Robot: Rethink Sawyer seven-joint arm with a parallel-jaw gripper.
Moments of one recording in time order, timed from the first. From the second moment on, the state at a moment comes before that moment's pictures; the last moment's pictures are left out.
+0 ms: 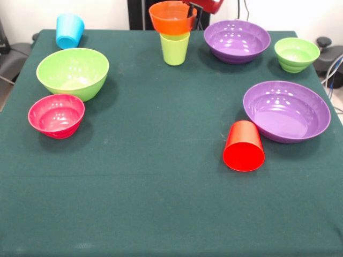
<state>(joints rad) -0.05 -0.63 -0.19 2.07 0.01 0.32 2.01</state>
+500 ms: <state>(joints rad) -0.05 -0.61 -0.19 2.07 0.01 0.33 2.01</state>
